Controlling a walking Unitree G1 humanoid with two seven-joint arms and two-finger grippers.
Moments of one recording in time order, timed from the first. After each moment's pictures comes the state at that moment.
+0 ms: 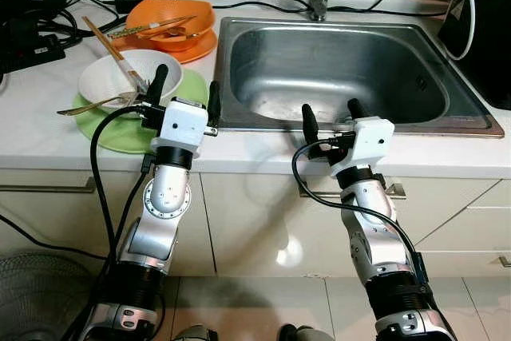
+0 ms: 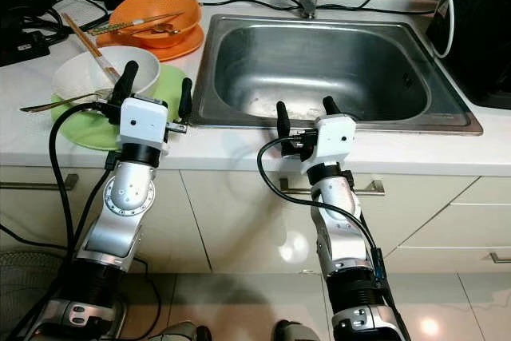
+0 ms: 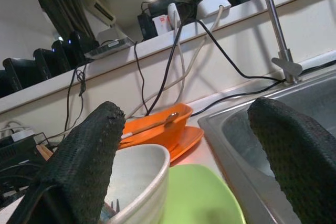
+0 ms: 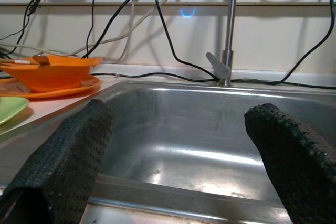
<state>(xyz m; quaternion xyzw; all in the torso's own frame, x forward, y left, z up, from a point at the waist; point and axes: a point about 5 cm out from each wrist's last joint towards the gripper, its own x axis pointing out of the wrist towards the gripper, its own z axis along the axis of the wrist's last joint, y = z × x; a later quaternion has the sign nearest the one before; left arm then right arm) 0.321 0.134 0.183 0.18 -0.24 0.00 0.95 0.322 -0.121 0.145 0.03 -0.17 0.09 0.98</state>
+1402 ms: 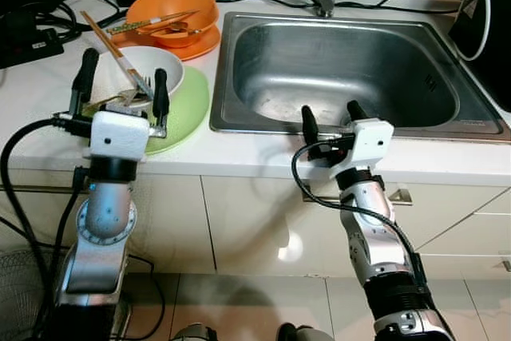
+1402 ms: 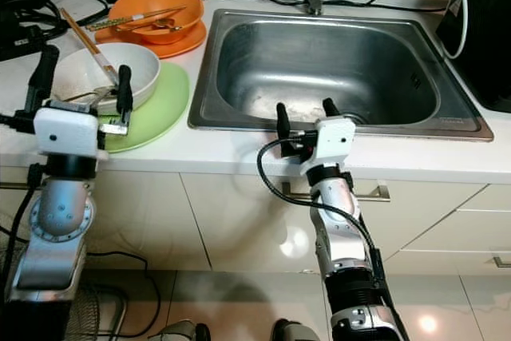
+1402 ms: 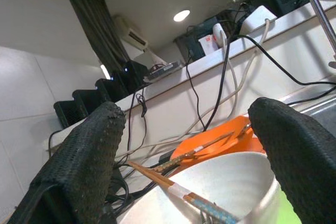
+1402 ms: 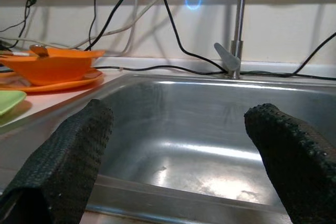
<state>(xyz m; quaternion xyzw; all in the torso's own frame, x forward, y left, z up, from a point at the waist) 0.266 0.186 0.214 0.24 -0.31 0.04 0.92 0.321 -0.120 0.143 0.03 -0.17 0.09 0.98</state>
